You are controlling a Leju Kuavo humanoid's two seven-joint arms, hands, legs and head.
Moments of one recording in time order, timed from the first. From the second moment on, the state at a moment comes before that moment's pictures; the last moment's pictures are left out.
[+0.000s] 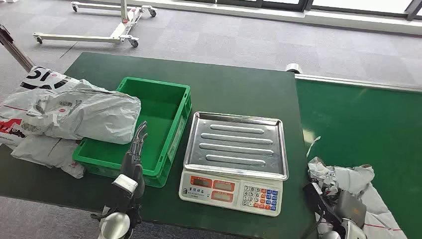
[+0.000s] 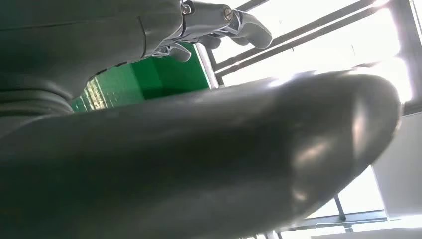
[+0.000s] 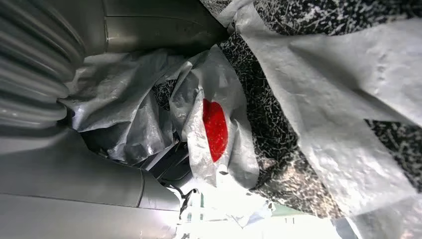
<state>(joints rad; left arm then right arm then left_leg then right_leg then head) 0.05 -0.13 -0.15 -1.54 -0.27 0.00 -0.65 -0.25 -0.14 -0.31 -0.54 1.30 -0.69 -0.17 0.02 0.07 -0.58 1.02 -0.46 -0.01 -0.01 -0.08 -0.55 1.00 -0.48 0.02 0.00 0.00</state>
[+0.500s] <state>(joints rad) 0.03 -0.13 -0.15 -1.55 -0.27 -0.01 -0.66 -0.12 -0.06 -0.28 -1.32 1.29 -0.63 -0.22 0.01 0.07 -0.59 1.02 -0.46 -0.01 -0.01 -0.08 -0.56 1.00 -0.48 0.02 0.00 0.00</state>
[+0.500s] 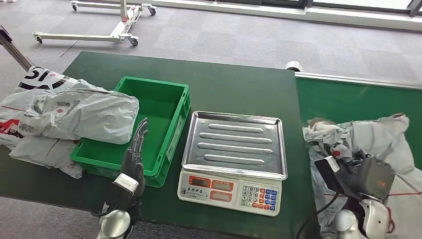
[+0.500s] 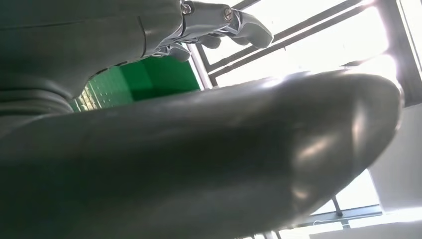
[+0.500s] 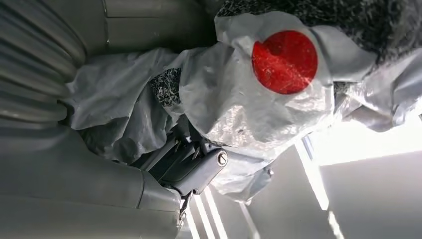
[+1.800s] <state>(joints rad) 0.03 -0.13 -0.15 -1.56 -0.27 -0.01 -0.66 -0.06 -0.06 -0.24 -1.60 1.27 -0.67 -0.21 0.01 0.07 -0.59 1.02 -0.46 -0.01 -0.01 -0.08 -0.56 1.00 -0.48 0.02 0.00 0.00</state>
